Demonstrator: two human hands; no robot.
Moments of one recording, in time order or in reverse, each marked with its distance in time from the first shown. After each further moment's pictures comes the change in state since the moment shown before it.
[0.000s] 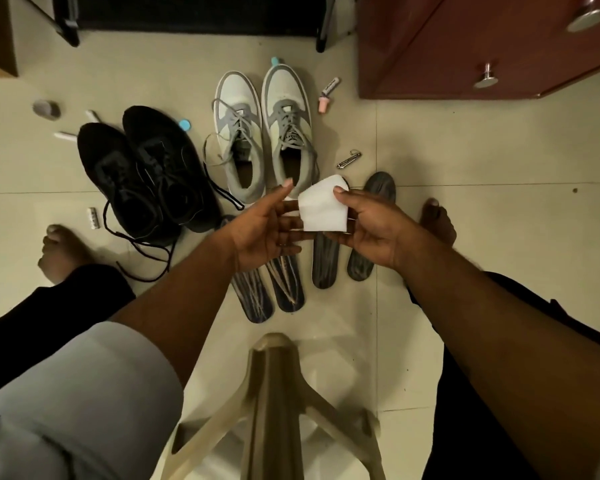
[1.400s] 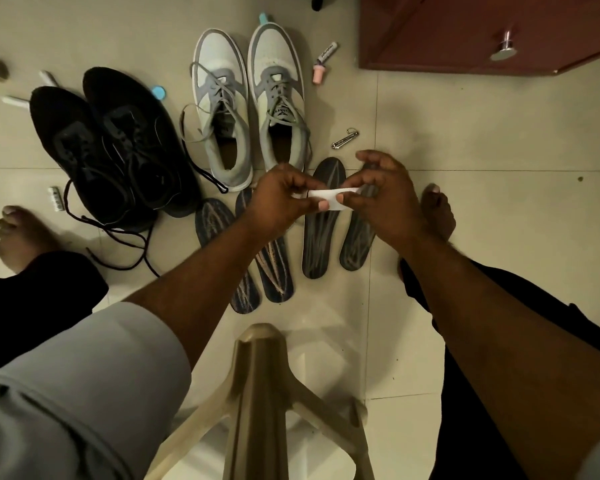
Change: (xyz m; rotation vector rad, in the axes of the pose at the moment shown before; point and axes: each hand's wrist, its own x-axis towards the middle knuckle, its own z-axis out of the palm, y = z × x) left_hand 0.065 -0.013 0.017 0.582 0.231 0.571; right_hand 0.042 0.008 -0.045 -0.984 0.290 -0.738
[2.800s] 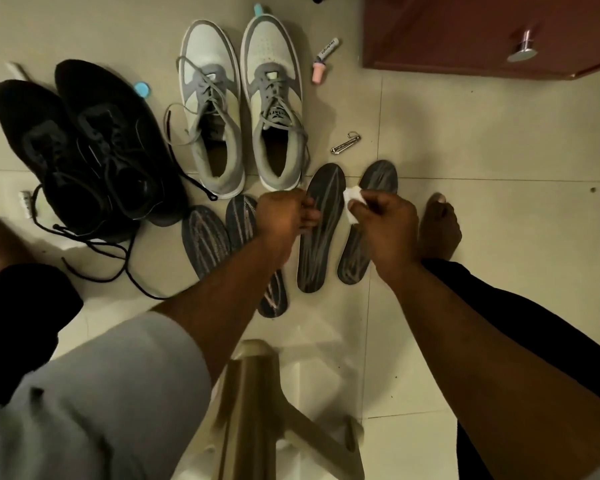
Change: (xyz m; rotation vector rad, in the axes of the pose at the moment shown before) left_hand 0.032 -0.023 0.042 -0.511 0.271 -0.597; right_hand 0.003 0.023 0.031 0.288 0.194 0.327
